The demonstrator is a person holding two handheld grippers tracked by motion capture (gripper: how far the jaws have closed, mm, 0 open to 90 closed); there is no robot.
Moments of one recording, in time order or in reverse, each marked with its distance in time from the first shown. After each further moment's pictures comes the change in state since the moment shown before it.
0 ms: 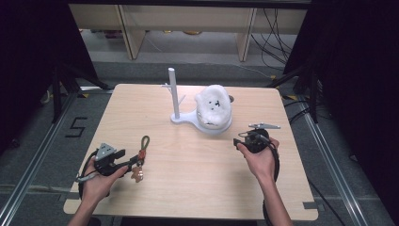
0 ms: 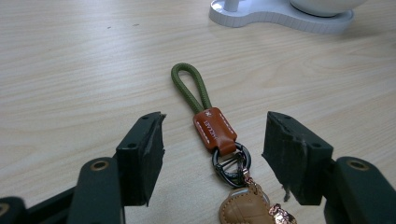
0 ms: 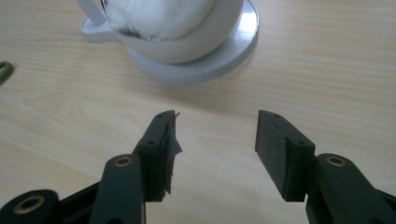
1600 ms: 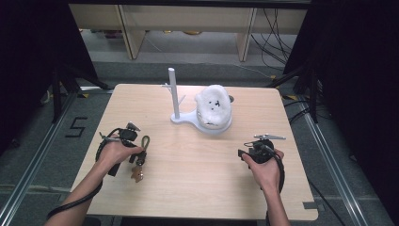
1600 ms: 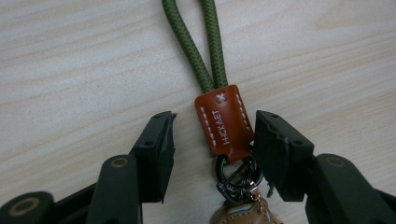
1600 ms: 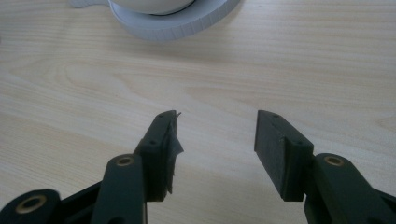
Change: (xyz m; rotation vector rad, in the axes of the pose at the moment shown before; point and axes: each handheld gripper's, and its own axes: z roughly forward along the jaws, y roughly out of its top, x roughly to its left) left arm 0.002 0.065 0.078 0.694 0.024 -0.034; right arm -0.010 -0.030 -0.007 0.072 -0.004 0.072
